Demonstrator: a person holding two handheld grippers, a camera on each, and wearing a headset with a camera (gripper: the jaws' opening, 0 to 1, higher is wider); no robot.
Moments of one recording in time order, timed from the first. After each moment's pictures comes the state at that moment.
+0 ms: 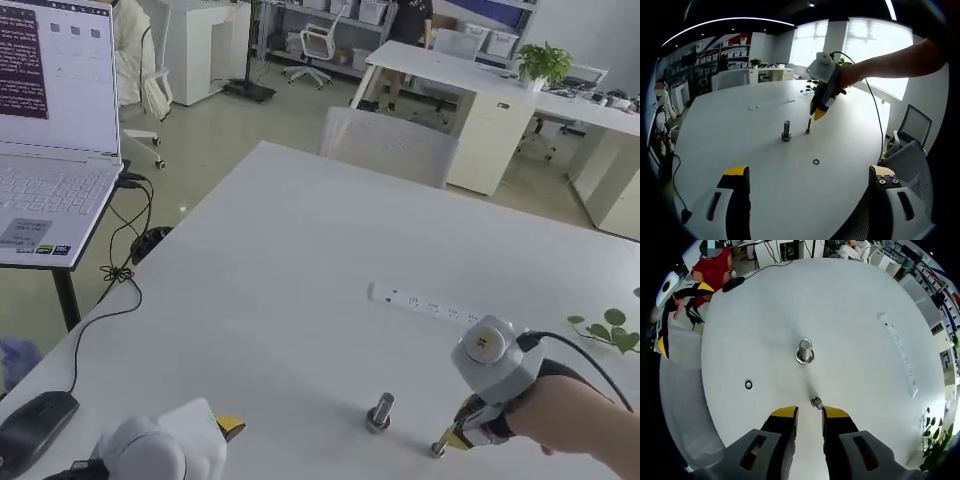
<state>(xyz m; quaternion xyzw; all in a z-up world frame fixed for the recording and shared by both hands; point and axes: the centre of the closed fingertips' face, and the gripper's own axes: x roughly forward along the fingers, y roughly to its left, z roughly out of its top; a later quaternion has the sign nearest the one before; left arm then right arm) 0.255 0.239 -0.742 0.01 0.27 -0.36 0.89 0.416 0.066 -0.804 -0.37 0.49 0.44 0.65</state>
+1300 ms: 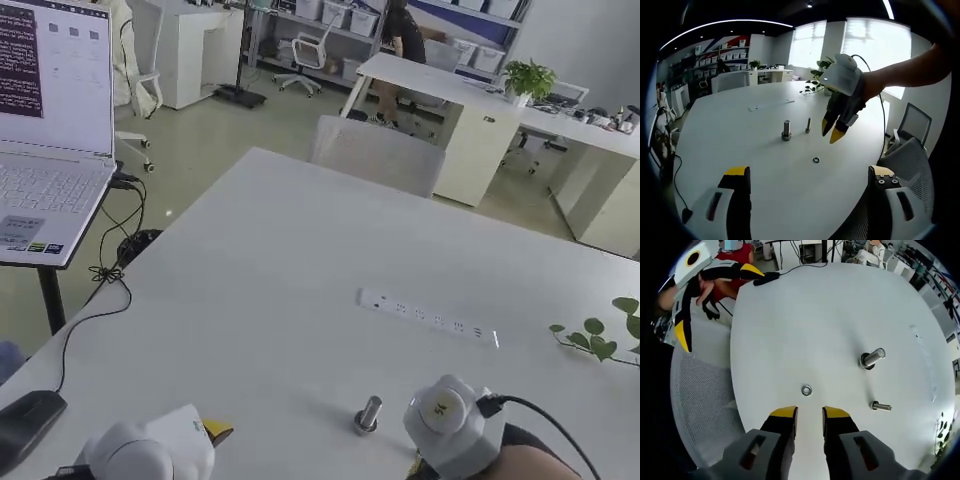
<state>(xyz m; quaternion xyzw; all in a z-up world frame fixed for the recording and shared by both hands) 0.248 0.244 -0.744 0.02 0.27 -0.36 0.89 0.304 0.113 -0.815 -0.35 0.49 0.50 0.62</state>
